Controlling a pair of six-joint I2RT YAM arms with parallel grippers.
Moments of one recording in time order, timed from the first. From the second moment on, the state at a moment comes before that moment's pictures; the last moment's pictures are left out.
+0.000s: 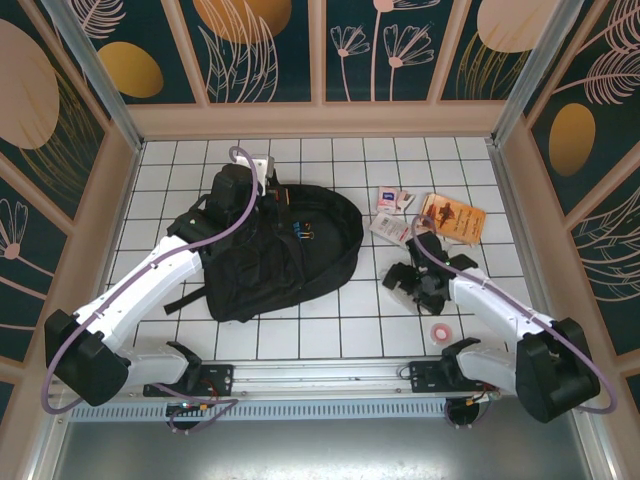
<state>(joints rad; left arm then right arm) -0.59 1.28 1.13 -0.36 0.00 -0.44 0.45 1.13 0.58 -0.72 -0.07 0.89</state>
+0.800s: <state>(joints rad) -0.59 1.28 1.13 -0.36 0.05 -0.44 0.65 1.28 0.73 -0.79 0.01 0.80</state>
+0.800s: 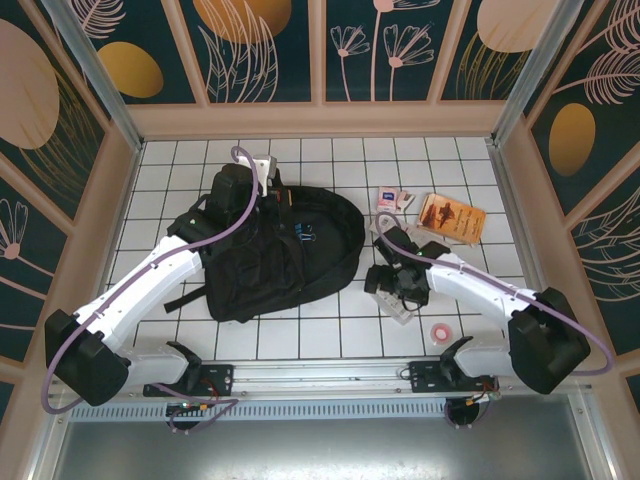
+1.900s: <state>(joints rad) -0.59 1.28 1.12 -0.35 0.08 -0.44 0.87 1.42 0.70 -0.76 0.11 0.92</state>
